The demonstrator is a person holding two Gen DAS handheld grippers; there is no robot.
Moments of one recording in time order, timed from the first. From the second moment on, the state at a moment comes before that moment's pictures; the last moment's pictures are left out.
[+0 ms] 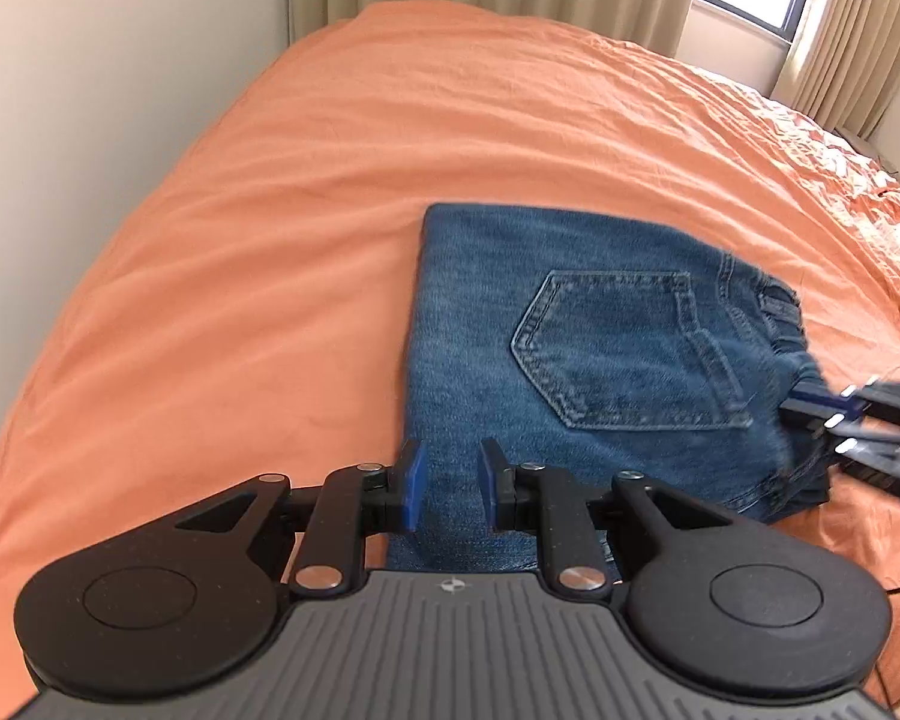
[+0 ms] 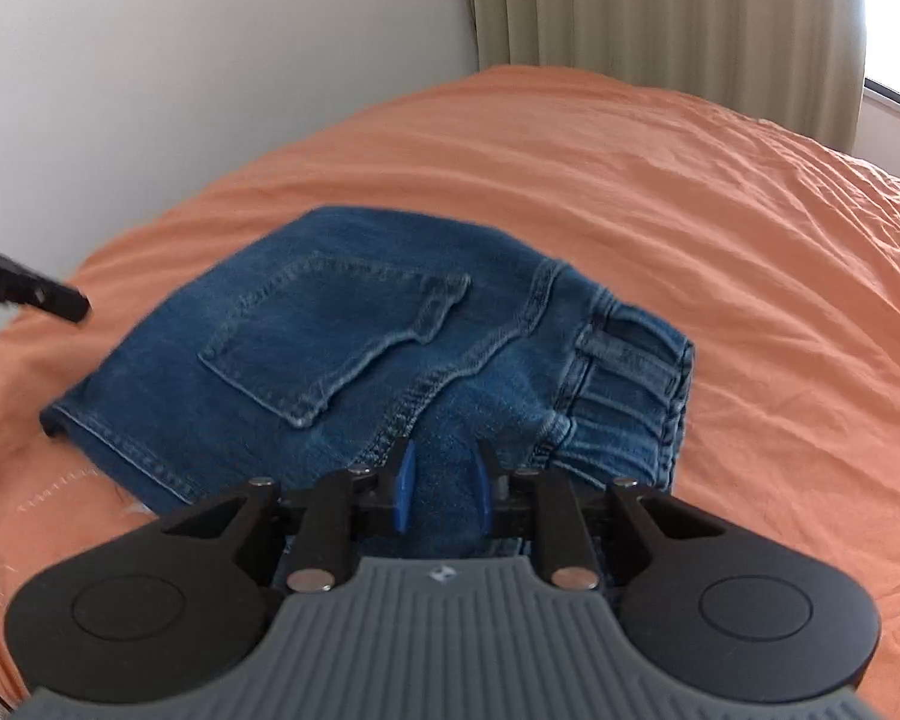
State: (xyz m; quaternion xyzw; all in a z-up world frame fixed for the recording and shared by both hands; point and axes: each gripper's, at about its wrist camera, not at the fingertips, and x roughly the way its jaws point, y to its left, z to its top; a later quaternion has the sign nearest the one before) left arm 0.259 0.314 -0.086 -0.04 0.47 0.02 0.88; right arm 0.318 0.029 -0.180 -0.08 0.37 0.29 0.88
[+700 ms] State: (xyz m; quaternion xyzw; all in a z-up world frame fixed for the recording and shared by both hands) left arm 0.152 0.230 0.056 0.03 0.30 0.07 0.95; right arm 0.205 -0.042 -0.026 0.01 0.26 0.30 0.92
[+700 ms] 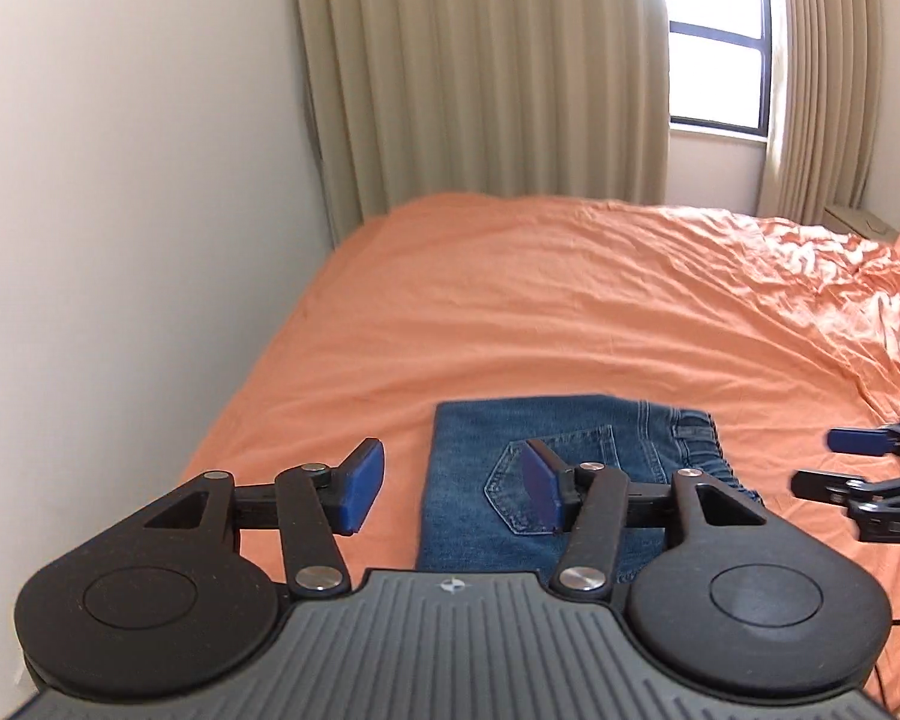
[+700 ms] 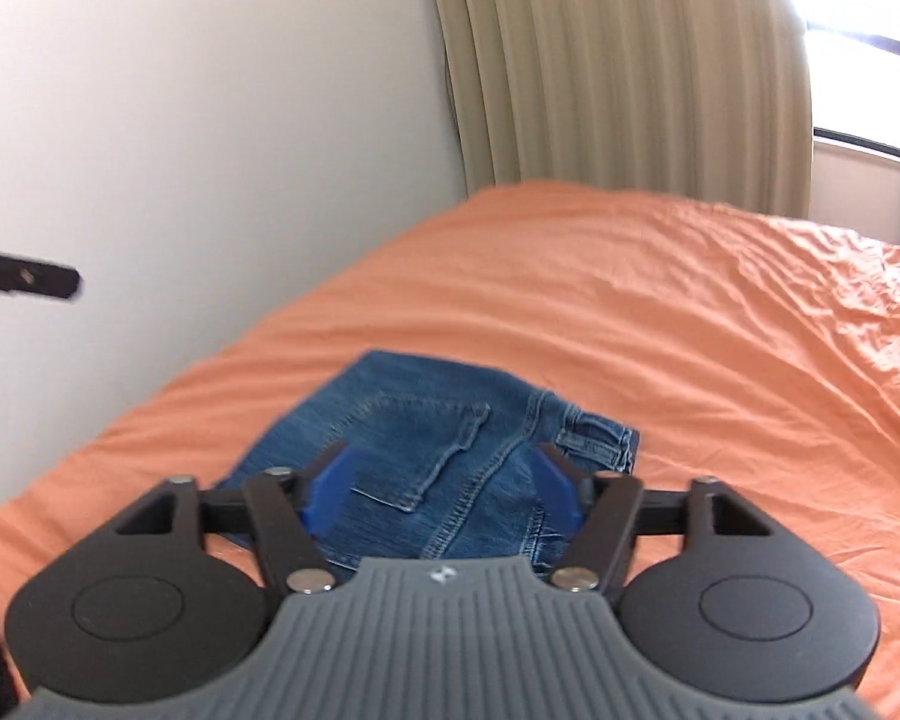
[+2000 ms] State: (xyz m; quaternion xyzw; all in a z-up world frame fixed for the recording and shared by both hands) left arm 0.063 0.125 -0.039 0.01 0.33 0.13 0.94; right arm 0.074 -0.066 -0.056 0.00 0.25 0.23 0.94
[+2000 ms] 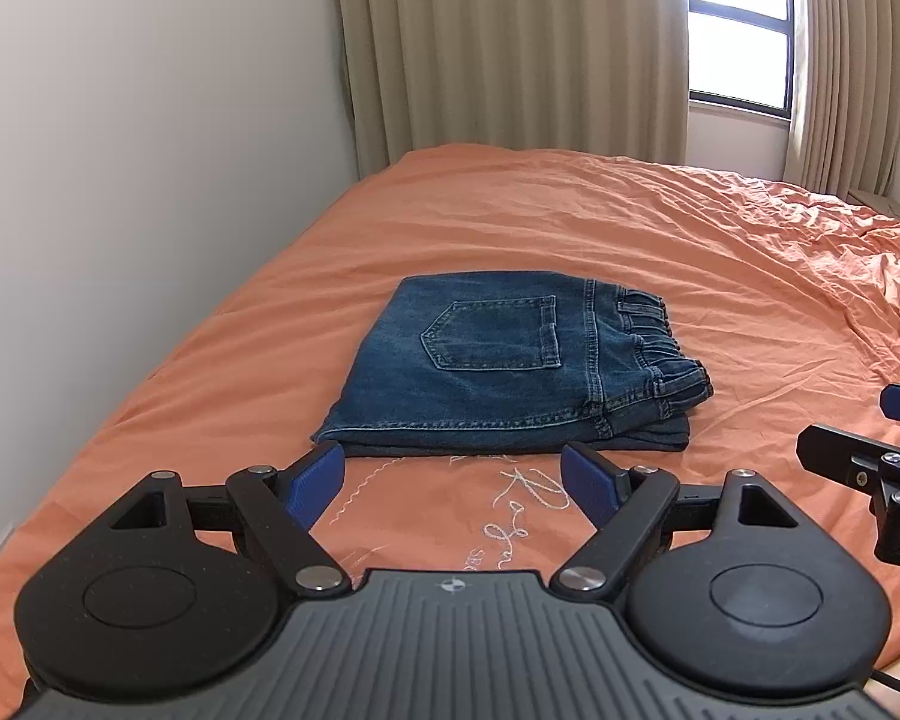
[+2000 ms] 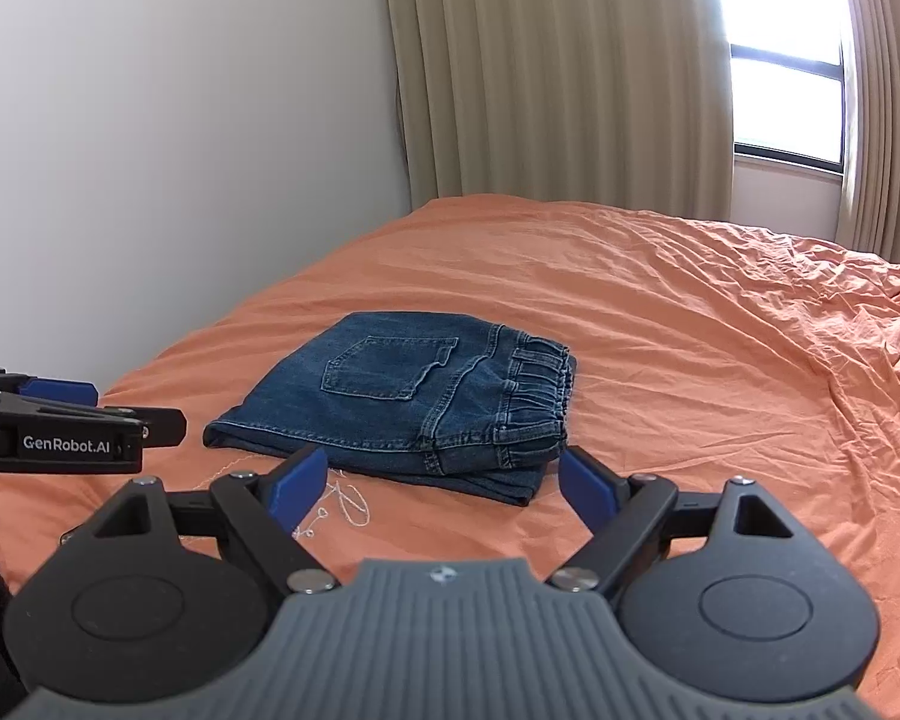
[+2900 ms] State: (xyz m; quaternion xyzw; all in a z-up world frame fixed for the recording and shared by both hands) left arm 0.065 0.121 -0.035 0.02 0.33 0.12 0.94; right arm 0.069 -0.076 -0.051 0.01 0.25 0.21 0.95
